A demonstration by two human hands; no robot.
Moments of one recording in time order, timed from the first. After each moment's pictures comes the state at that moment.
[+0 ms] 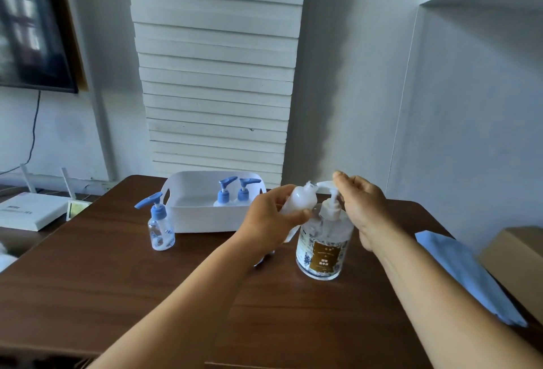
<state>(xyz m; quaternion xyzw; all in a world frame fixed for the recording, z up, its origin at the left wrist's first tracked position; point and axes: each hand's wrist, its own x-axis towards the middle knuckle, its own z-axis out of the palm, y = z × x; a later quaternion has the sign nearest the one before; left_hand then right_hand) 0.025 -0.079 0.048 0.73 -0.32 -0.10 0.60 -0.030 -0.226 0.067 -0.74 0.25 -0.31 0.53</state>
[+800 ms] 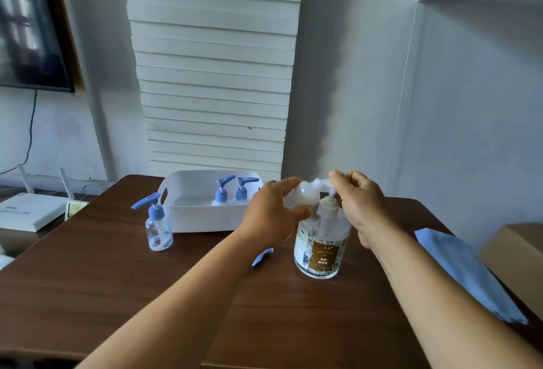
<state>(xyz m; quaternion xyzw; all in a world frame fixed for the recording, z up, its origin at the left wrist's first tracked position) 0.035 -0.091 0.052 0.80 -0.35 0.00 0.49 -0.029 -0.225 0.067 -0.77 0.25 -0.32 0.49</state>
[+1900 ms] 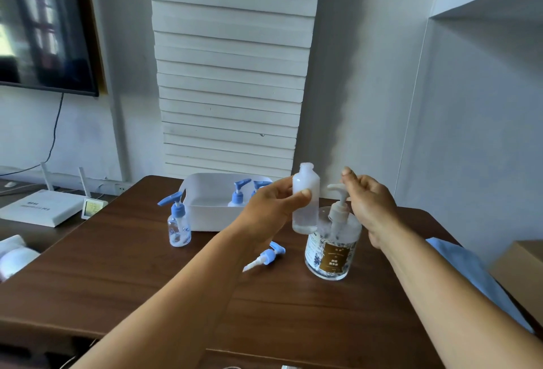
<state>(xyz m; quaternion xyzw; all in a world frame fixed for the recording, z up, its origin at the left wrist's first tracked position) 0.035 -0.062 0.056 0.59 -0.30 -0.22 0.72 -0.032 -0.216 0.079 -0.78 0.24 -0.32 0.49</state>
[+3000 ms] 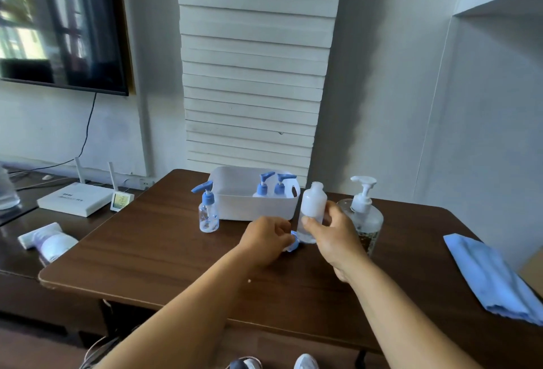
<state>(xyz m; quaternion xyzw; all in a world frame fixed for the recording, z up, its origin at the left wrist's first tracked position) 0.048 -0.021 -0.005 0.87 -0.25 -0.10 0.41 -0.031 -0.140 0.015 -0.79 0.16 -0.22 0.55</state>
